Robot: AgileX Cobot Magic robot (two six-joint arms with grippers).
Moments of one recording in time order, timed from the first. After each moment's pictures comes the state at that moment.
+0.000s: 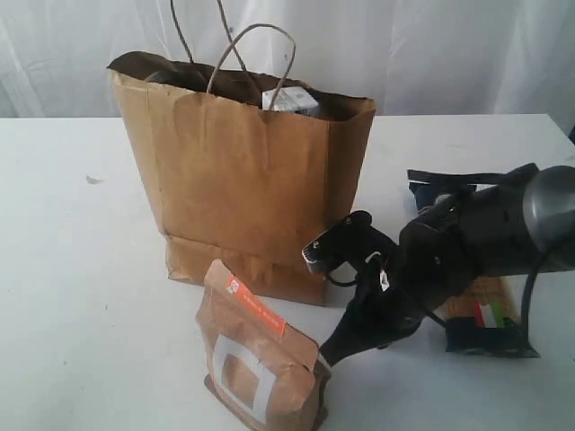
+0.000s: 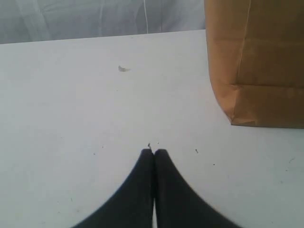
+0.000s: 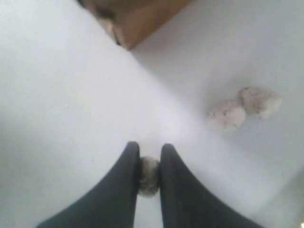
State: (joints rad) left arm -0.19 0.01 0.02 0.00 0.29 0.00; right arm 0.61 1.75 -0.83 -0.08 0.38 -0.02
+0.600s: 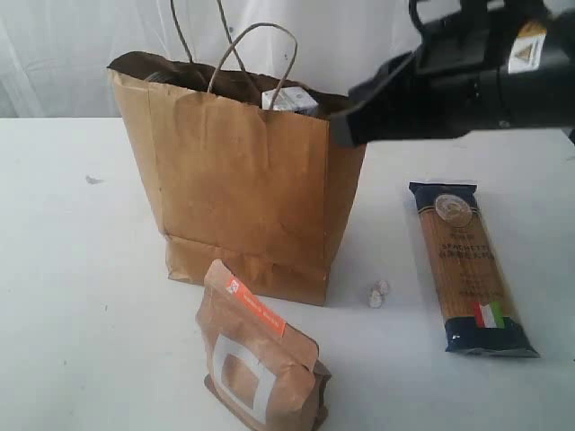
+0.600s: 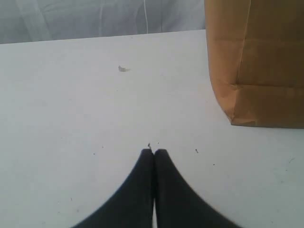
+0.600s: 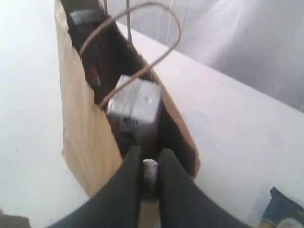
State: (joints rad) left arm -0.19 0.01 0.02 0.00 0.29 0.00; right arm 0.61 1.17 -1.02 -0.02 0.39 -0.02
